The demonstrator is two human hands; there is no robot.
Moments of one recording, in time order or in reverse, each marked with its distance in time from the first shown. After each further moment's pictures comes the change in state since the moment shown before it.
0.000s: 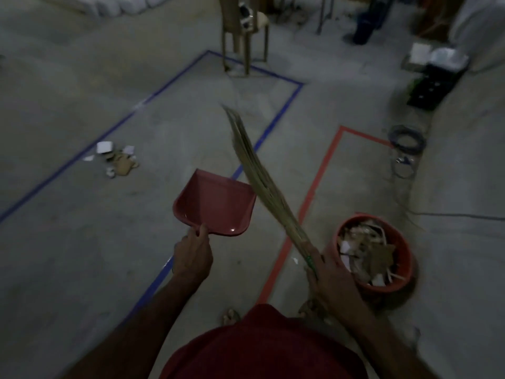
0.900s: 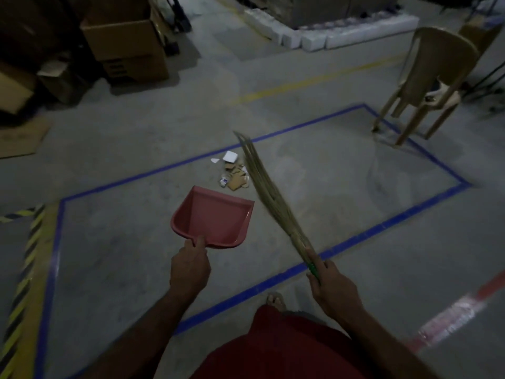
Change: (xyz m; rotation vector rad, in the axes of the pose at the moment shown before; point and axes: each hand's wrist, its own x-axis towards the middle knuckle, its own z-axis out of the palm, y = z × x) left_hand 0.161 -0.298 -0.031 -0.058 0.211 -0.621; right_hand 0.382 -0.281 0.080 -0.038 -0.246 -0.460
